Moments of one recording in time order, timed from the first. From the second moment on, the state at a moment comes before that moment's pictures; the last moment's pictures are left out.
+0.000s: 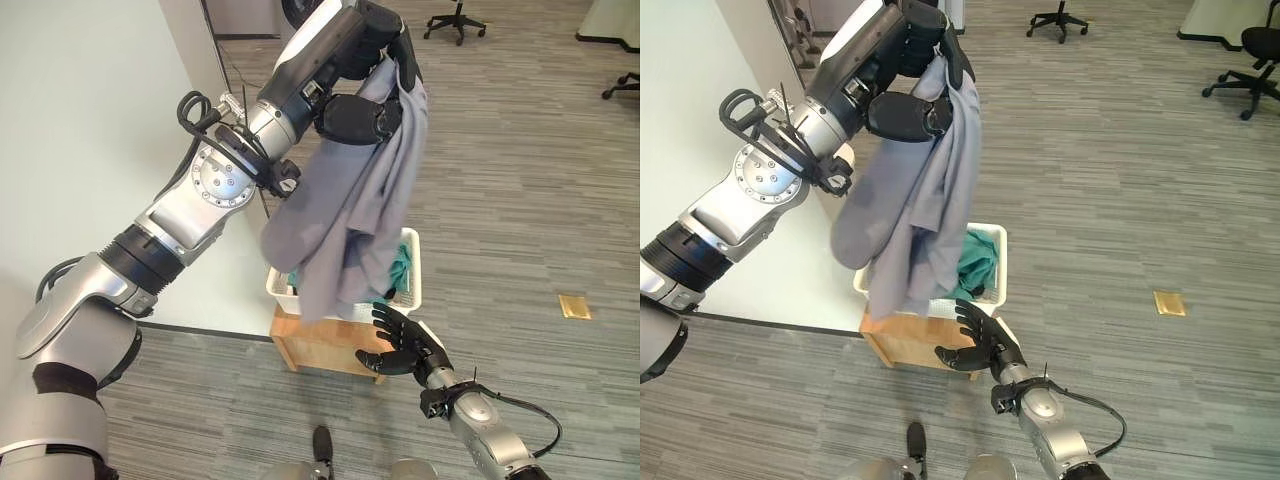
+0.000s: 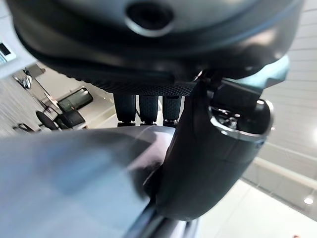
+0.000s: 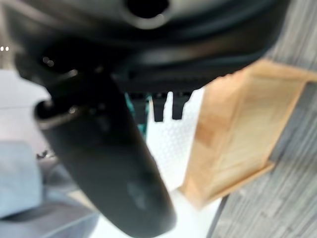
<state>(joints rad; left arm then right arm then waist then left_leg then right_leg) -1.20 0.75 -0.78 0.30 -0.55 -0.28 0.06 0.00 -0.42 0.34 0.30 0.44 -0.09 0.06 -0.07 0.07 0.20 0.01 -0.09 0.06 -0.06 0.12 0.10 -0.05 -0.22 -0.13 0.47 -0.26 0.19</state>
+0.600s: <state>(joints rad) -1.19 0.80 -0.78 0.30 -0.55 -0.28 0.06 0.01 -0.47 0.30 0.31 0.45 -0.09 0.06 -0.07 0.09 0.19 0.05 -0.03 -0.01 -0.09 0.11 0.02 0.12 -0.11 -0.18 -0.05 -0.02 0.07</state>
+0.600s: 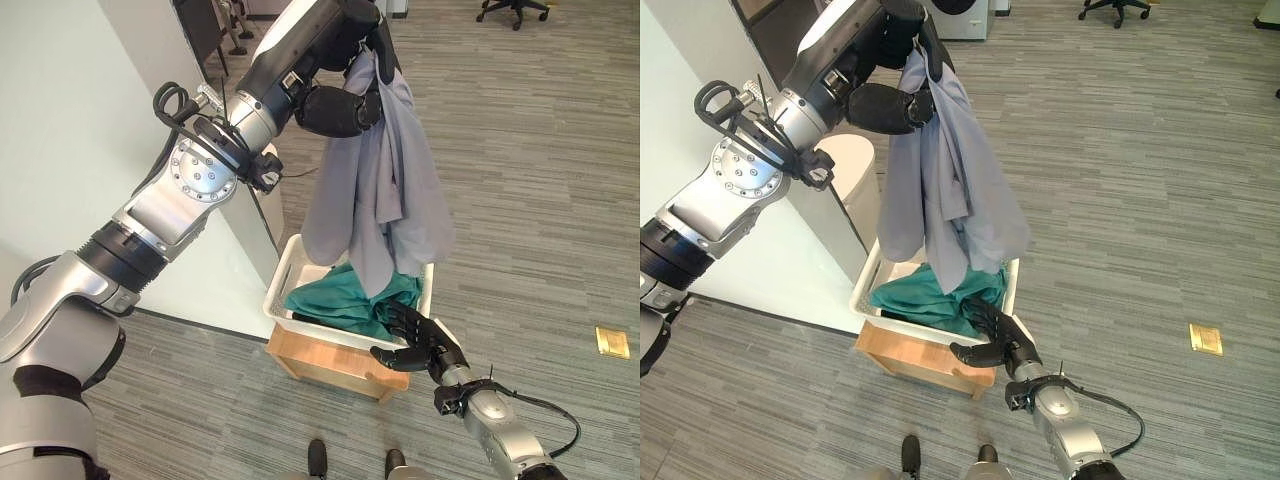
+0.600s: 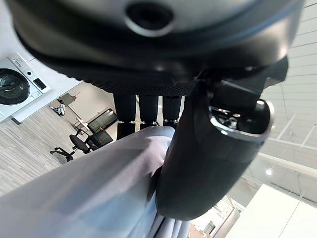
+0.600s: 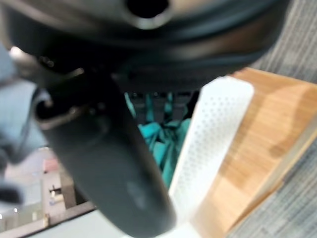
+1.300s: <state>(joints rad) -1.20 0.79 -0.83 0.43 -0.55 -0.26 0.03 0.02 -0.46 0.28 0.29 0.47 -0.08 0.08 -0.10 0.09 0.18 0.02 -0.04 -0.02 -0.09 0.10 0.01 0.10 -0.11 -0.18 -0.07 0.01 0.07</state>
